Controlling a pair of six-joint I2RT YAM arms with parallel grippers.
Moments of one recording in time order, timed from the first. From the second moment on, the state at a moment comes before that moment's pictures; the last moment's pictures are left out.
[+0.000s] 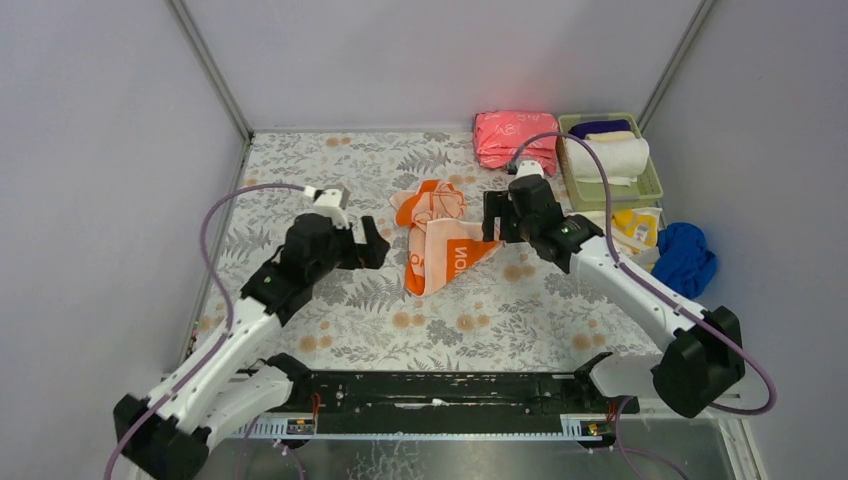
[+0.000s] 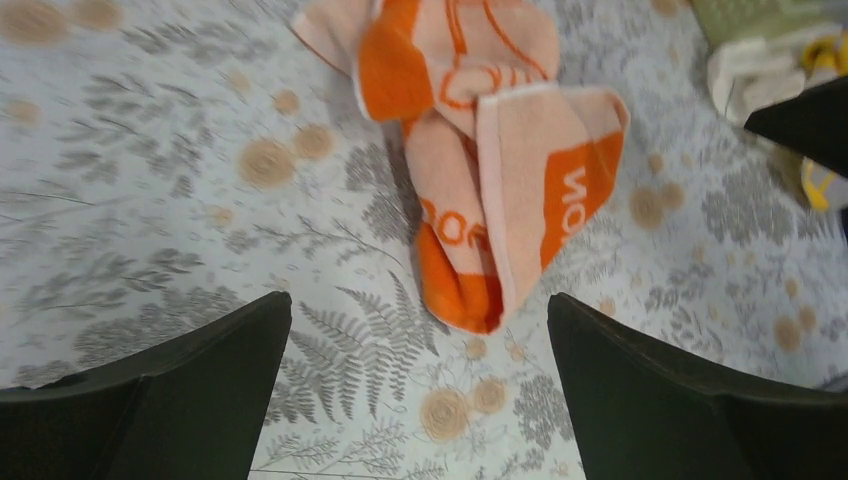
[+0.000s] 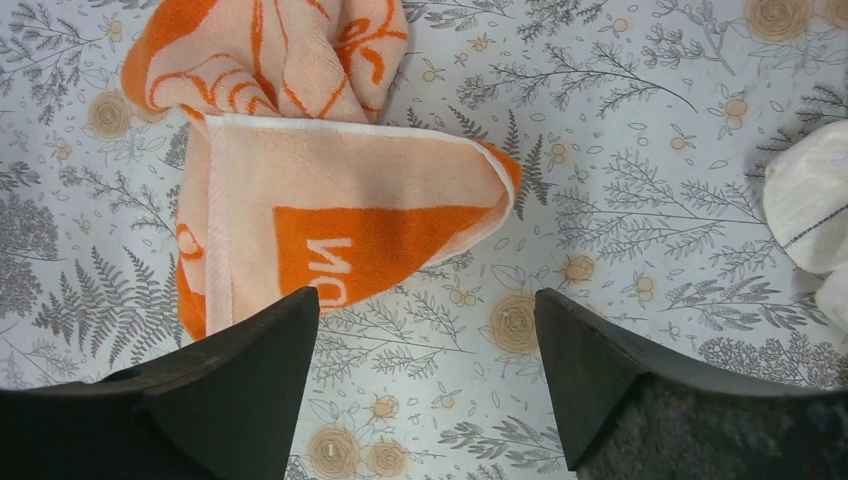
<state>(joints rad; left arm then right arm) -0.50 0.81 0.74 -0.35 -0.08 -0.39 0.56 1.32 1.06 -0.47 0.20 0.37</state>
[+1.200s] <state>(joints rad) -0.38 1.88 1.13 0.02 0.69 -0.52 0.48 1.04 0.64 -0.09 0.03 0.31</state>
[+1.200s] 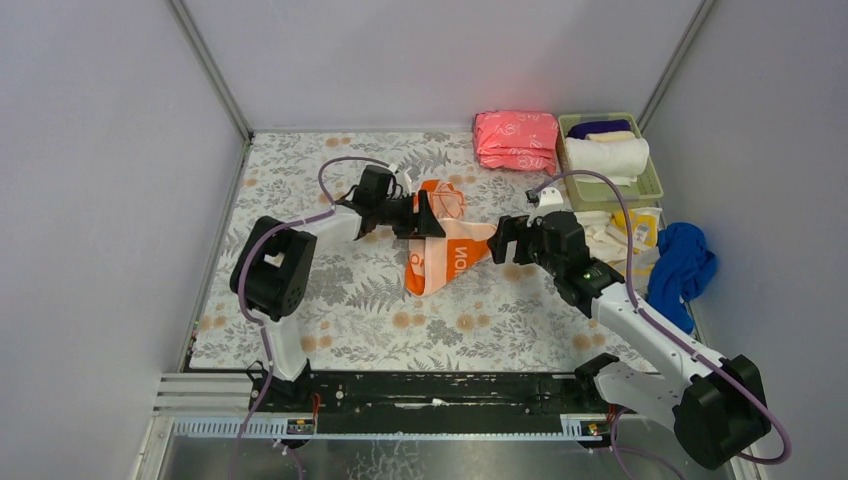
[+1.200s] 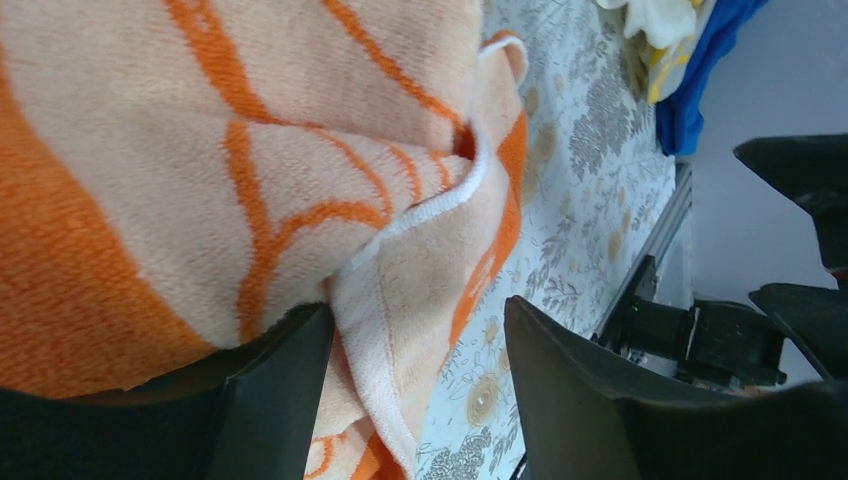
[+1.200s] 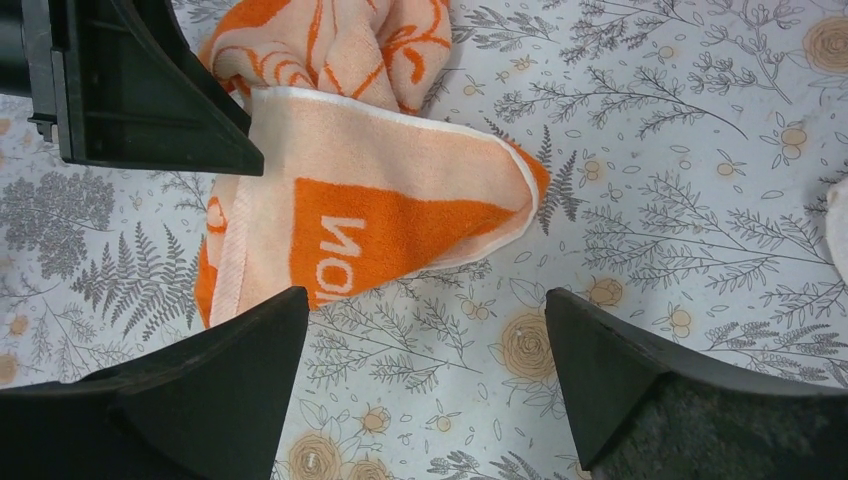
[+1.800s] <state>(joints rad) -0.44 1.83 1.11 0.12 0.80 -0.60 0.48 1.04 0.63 -0.04 0.01 0.31</state>
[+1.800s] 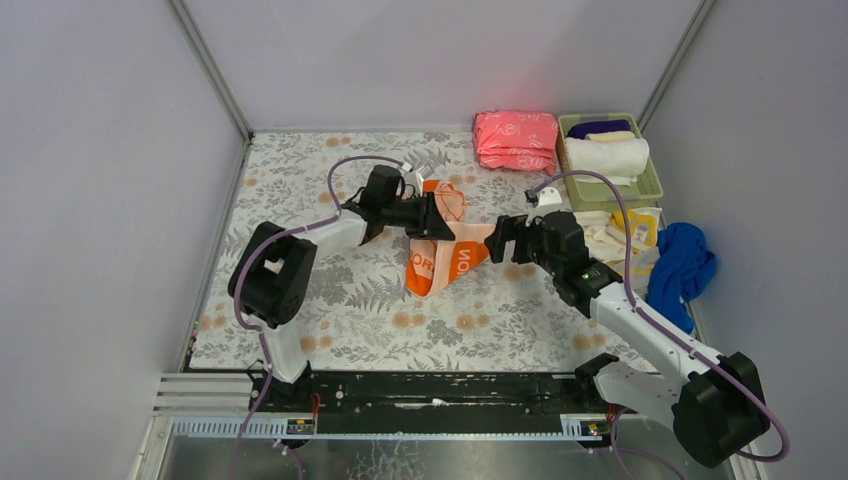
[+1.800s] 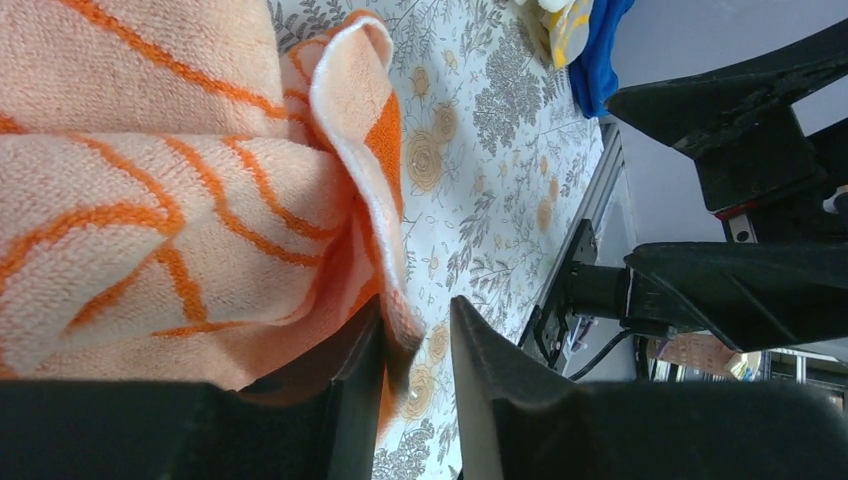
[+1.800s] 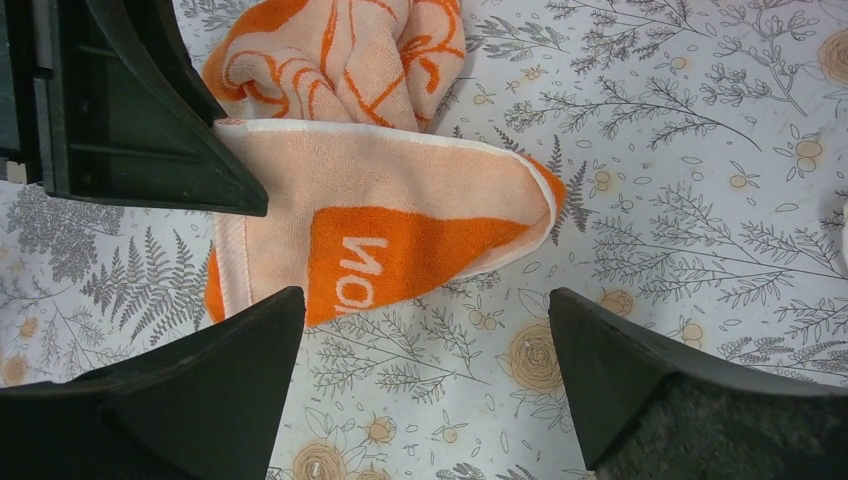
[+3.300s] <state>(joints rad) -0.38 1.37 1.70 -0.72 0.17 -0.16 0.65 1.51 0.69 0.28 -0.19 0.31</state>
